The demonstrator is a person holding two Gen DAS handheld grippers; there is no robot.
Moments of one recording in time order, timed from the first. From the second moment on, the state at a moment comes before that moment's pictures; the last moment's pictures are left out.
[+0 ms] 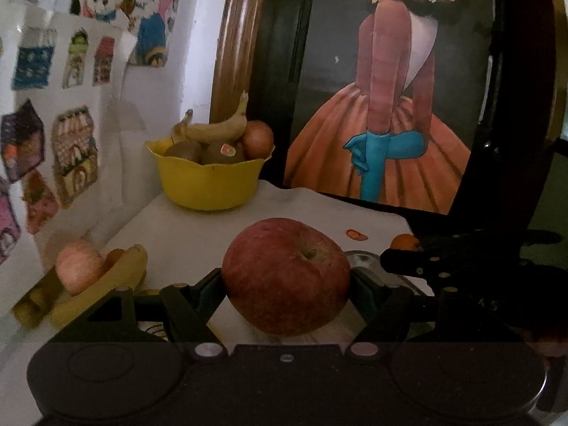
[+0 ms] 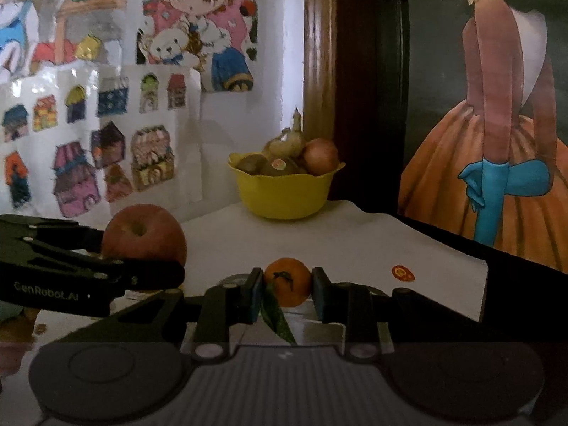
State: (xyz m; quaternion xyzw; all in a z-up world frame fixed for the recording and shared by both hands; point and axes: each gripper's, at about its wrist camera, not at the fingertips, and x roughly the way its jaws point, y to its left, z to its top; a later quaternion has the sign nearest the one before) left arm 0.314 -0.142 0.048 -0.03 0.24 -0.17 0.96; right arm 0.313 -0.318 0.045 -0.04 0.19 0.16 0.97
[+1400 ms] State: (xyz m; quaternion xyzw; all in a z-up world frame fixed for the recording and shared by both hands) left arm 0.374 -0.176 -0.013 0.01 0.29 -0.18 0.94; right arm 0.383 -0.333 -0.019 -0.04 0.29 0.14 0.95
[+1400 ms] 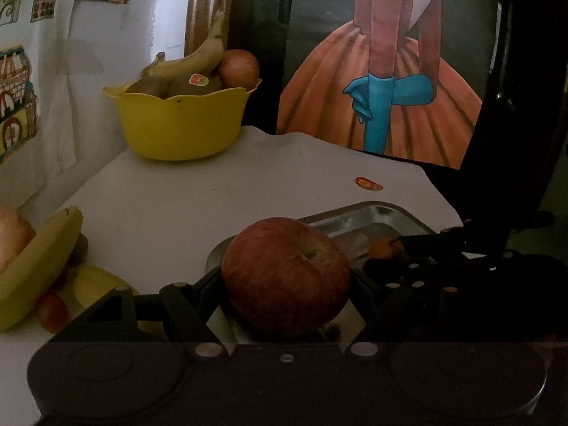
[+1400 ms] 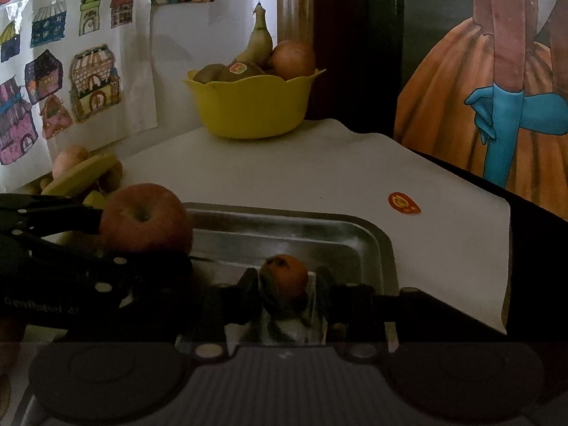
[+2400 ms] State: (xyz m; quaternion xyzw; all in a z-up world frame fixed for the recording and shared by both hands) left arm 0.251 -0.121 0.087 -0.03 0.15 -0.17 0.97; right arm 0.264 -0.313 0.060 -0.05 0.20 0.09 0.97
